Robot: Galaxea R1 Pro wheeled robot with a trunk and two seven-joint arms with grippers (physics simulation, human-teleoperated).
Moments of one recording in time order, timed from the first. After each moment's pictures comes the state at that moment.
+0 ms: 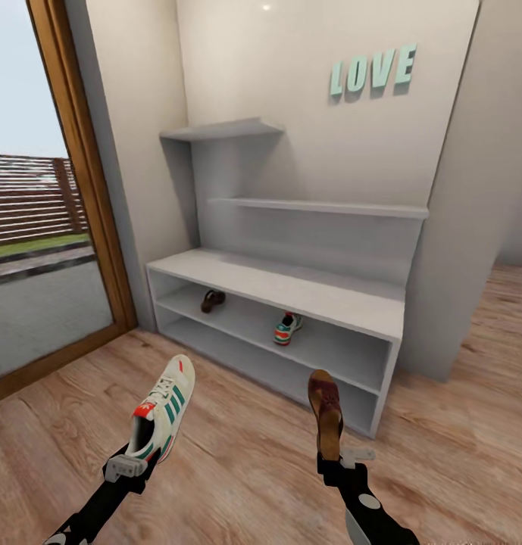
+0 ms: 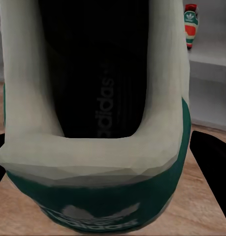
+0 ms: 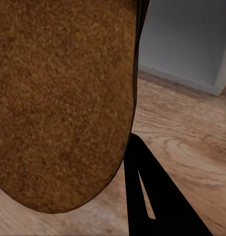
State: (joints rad) left arm -0.47 0.22 -0.15 -0.17 0.40 -0.75 -0.54; right arm -0.50 0.09 -0.16 -0.30 0.12 -0.22 -0.06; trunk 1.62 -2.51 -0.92
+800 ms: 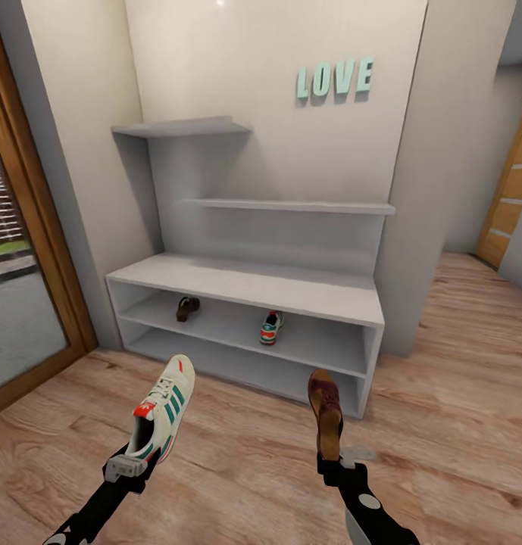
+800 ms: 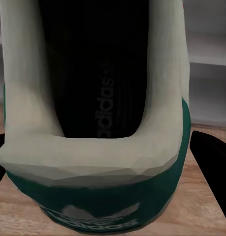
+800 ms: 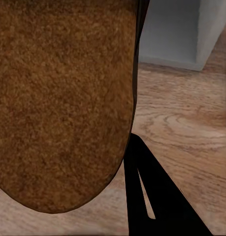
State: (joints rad) left arm -0.47 0.22 -0.15 -0.17 0.40 -0.75 -0.54; right arm -0.50 0.09 -0.16 -0.30 0.12 -0.22 -0.06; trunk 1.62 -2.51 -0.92
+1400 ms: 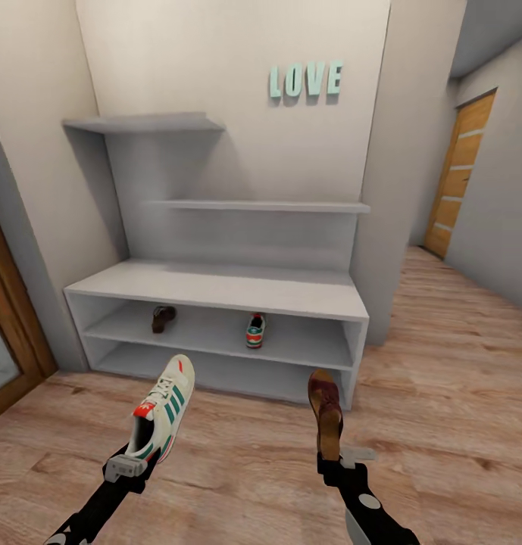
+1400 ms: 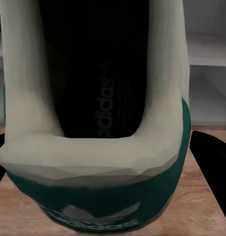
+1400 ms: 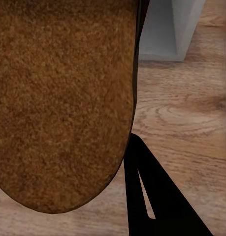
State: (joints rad) left arm -0.47 0.22 -0.15 -0.17 0.40 -0.75 -0.54; right arm -0.50 0.09 -0.16 -0.30 0.12 -0.22 -0.06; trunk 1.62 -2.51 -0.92
